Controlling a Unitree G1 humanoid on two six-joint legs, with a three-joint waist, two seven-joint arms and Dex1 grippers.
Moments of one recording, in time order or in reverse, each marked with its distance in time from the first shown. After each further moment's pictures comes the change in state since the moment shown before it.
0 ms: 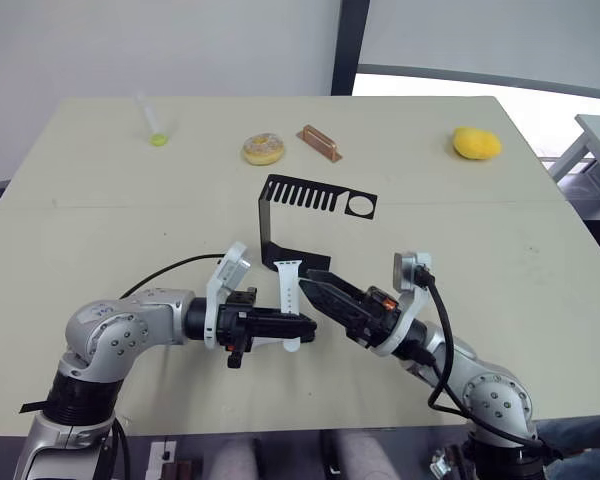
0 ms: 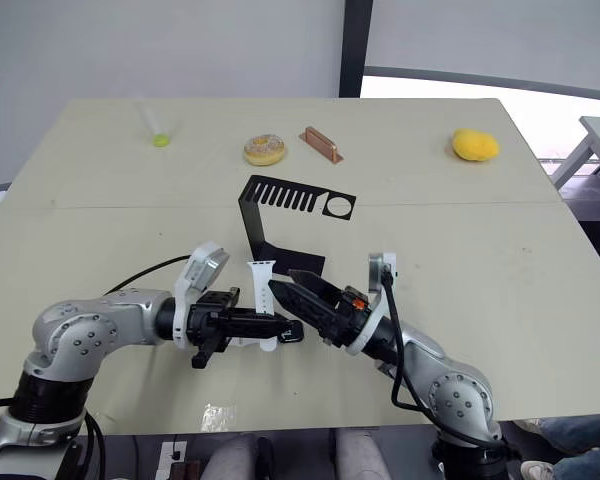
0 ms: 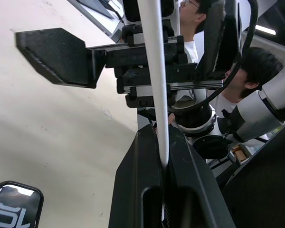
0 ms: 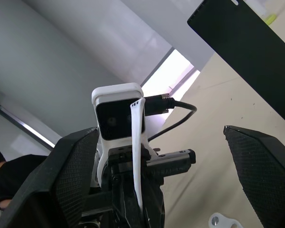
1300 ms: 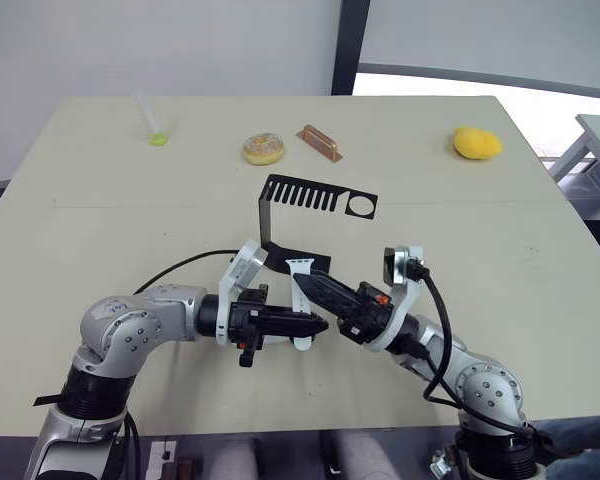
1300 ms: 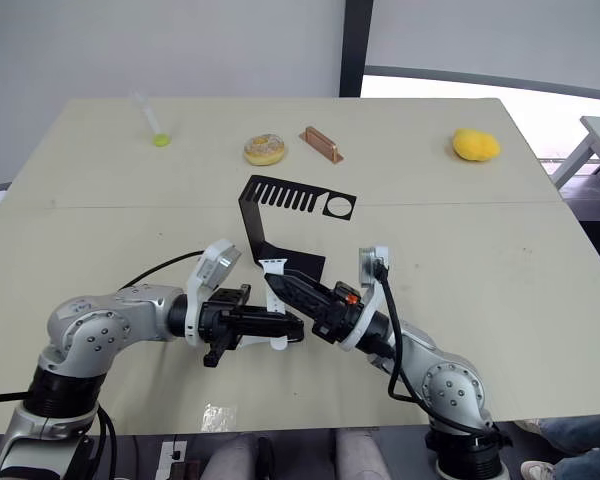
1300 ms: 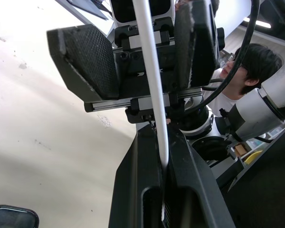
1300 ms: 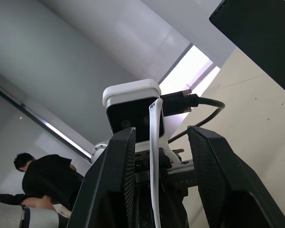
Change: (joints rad) left arm -0.035 -0.033 -0.035 0.002 0.032 -0.021 0.000; right arm -0.031 0.009 0.023 0.028 0.052 0.000 0.017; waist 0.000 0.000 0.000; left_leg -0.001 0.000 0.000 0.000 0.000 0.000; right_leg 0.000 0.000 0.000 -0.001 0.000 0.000
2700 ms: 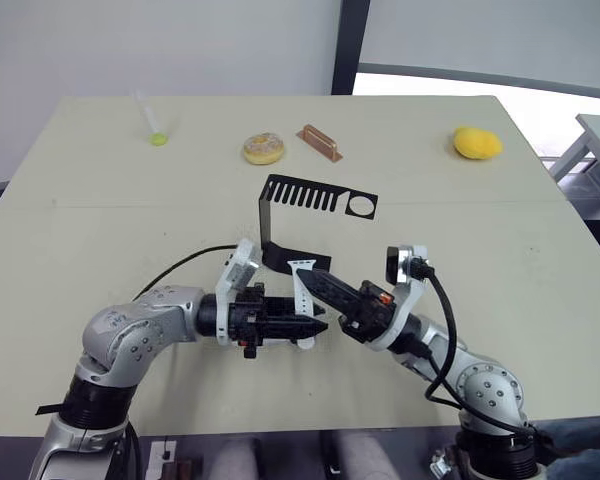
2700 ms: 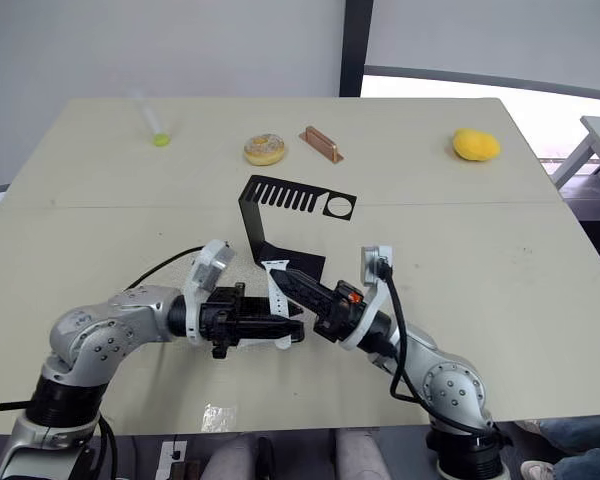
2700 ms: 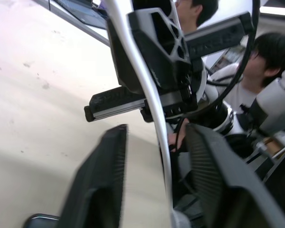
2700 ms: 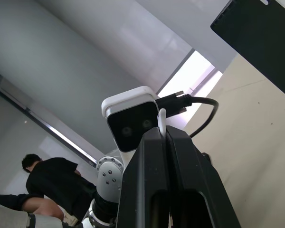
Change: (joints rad) left arm 0.077 0.029 0.006 -0.053 0.144 -0.231 -0.084; right arm -0.004 -0.034 -0.014 -0.011 0.043 -0.016 0.005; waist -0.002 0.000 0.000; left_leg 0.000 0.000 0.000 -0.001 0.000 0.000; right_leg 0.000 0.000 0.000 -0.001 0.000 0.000
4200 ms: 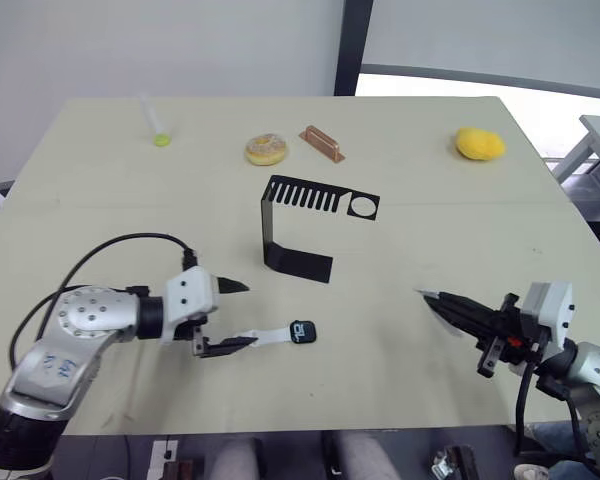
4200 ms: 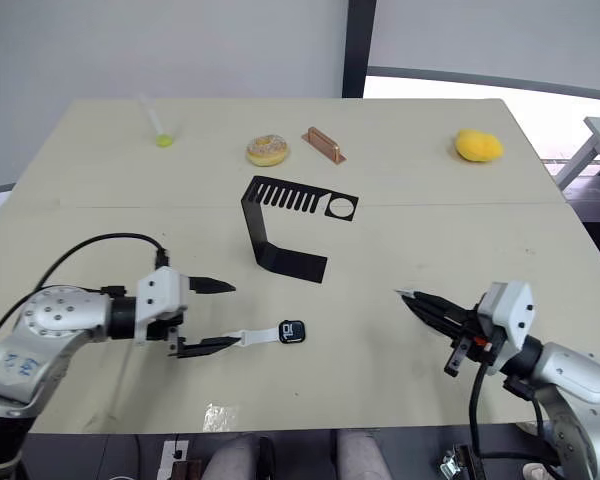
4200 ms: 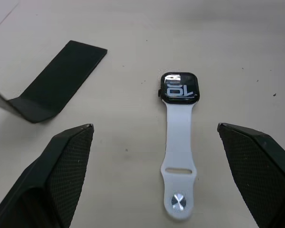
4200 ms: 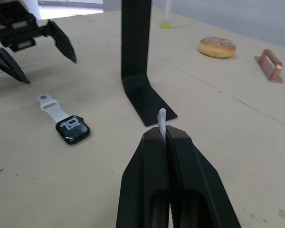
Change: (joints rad) left arm 0.151 0.216 -0.035 -0.018 0.575 -0.467 -0.007; right arm 0.386 -0.440 -0.322 -0.061 -0.728 -0.615 0.467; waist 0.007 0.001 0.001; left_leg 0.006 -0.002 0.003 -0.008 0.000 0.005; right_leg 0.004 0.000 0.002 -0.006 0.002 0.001
